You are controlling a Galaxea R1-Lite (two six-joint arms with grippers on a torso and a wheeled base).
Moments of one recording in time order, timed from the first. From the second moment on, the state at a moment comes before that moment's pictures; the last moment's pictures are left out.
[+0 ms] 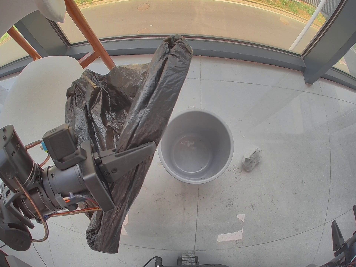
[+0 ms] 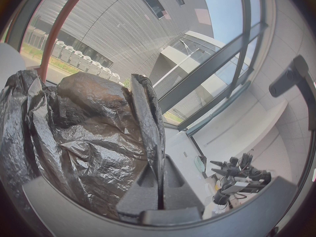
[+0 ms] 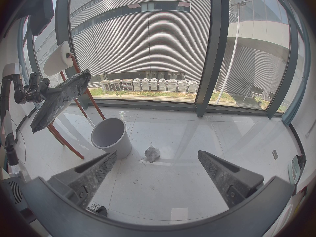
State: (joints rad) left arm -0.63 1.44 -0.43 -1.15 -0.41 -0.25; right arm 0.00 0.02 -0.02 0.00 0.02 -0.02
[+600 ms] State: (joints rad) left arm -0.81 1.58 -0.39 -1.42 -0.41 -0.20; right arm 0.00 0.02 -0.02 0.00 0.03 -0.03
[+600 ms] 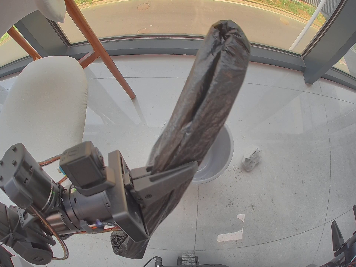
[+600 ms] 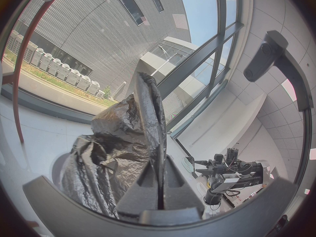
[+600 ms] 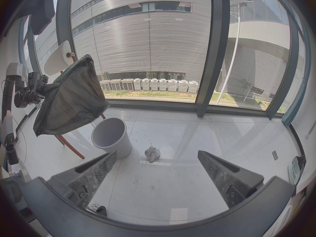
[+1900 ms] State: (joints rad) left arm -0.71 1.75 -0.42 -1.55 -0.31 -0.08; right arm 0.18 0.55 -0.45 -0.12 0.20 0.18
